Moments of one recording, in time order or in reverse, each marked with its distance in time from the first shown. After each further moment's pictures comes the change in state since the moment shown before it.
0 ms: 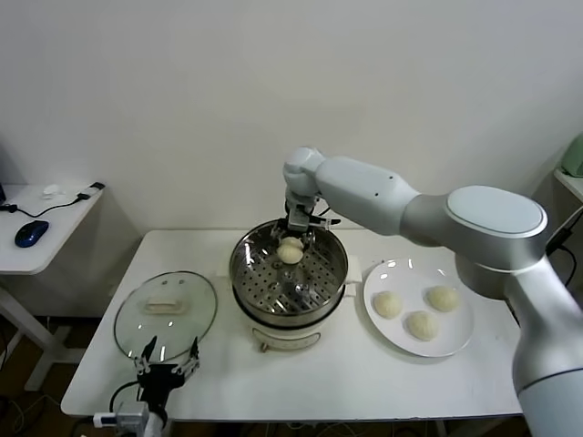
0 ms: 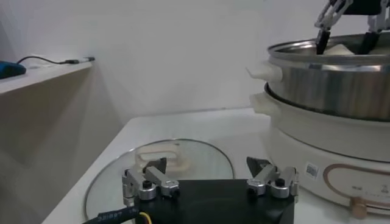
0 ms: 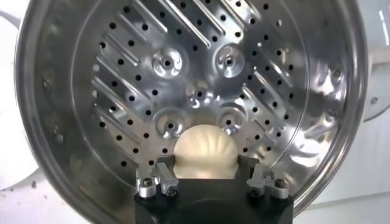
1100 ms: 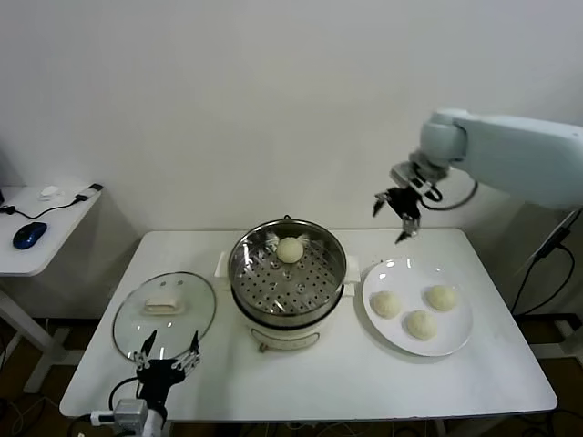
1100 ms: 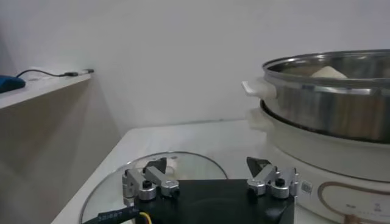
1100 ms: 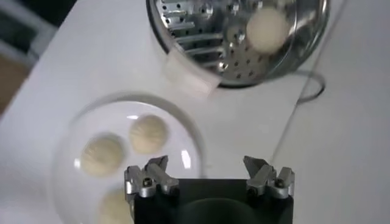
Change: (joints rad) left arm 0.008 -0.006 -0.006 -0.033 -0.001 0.001 0.001; right arm 0.280 -0.642 -0.446 0.501 0.832 -0.819 0.015
